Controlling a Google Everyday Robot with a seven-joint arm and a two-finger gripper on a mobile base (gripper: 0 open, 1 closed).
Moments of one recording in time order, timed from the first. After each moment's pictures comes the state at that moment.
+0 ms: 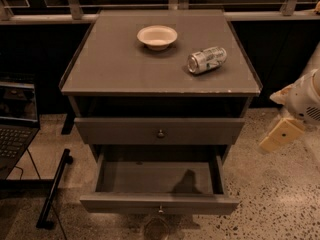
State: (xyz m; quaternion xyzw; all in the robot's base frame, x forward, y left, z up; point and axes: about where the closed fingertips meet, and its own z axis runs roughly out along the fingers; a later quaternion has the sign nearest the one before) arm 0.458 -0.268 0.858 -0.49 0.85 0.03 0.22
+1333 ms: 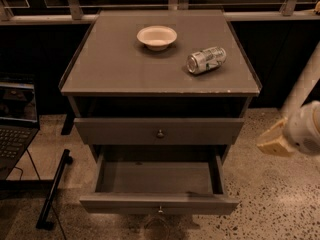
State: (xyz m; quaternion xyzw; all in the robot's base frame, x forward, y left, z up) arm 0.437 -0.264 0.815 -0.45 0.86 0.06 0.25
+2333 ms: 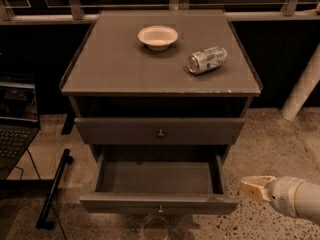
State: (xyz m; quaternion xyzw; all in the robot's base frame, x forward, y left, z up) arm 0.411 -0.273 0.643 -0.19 0.89 0.19 0.37
